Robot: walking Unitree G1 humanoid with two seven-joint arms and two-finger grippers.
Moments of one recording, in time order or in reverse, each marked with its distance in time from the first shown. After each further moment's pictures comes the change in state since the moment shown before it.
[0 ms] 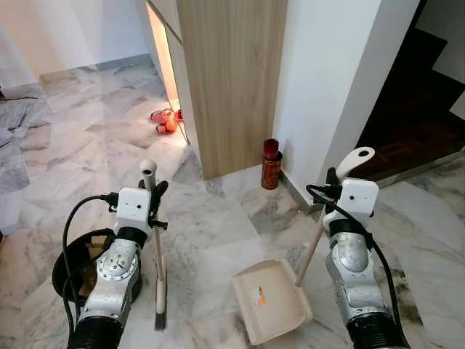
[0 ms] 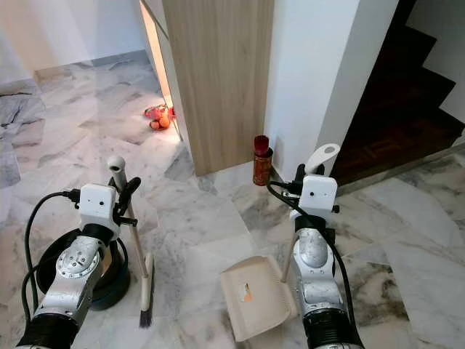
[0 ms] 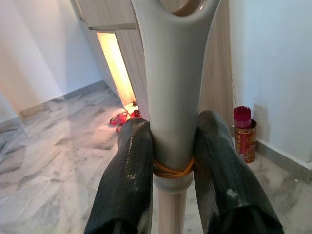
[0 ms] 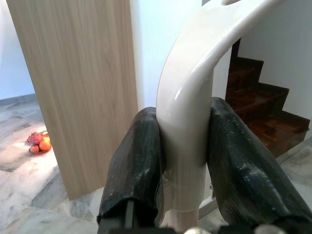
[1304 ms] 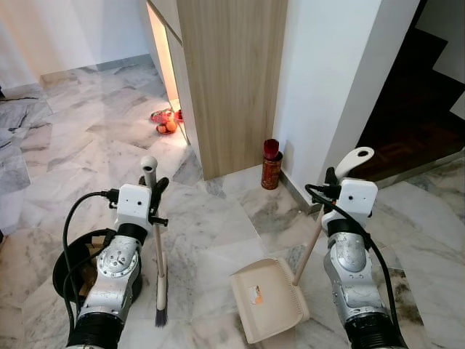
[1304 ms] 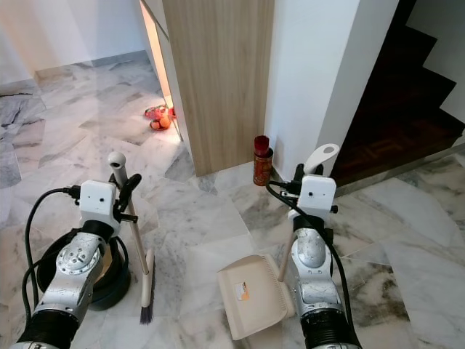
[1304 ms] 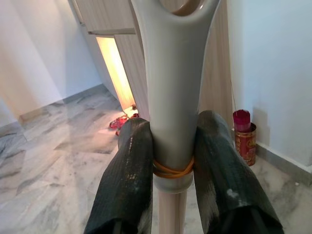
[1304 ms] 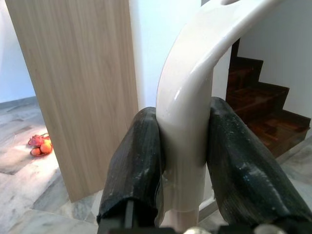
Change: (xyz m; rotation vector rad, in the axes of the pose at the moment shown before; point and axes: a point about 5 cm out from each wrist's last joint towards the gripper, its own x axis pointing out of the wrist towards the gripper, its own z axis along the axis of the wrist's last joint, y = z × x) left arm 0.004 0.000 0.004 0.003 -0.014 -0.006; right arm 0.000 0.002 0.001 0.010 -0.004 -0.006
